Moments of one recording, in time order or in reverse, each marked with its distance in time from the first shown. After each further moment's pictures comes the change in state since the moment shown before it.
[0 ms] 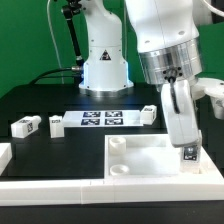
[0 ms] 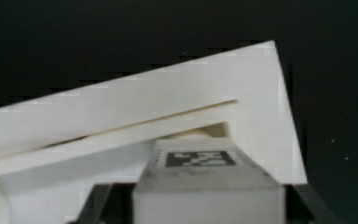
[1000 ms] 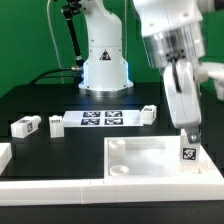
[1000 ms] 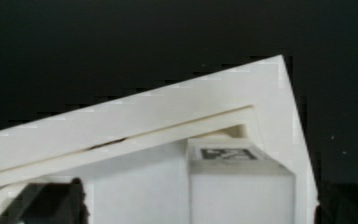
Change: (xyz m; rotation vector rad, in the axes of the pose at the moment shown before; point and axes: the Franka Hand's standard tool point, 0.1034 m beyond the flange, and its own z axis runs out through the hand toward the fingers) arm -0.009 0.015 -0.026 0.018 -0.008 -0.029
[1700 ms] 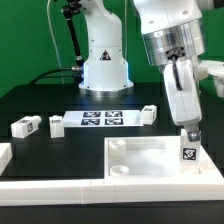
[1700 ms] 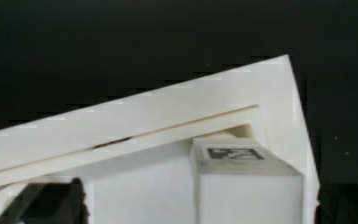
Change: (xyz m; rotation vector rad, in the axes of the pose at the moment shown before) arm -0.002 0.002 0.000 0.001 0.000 -0.017
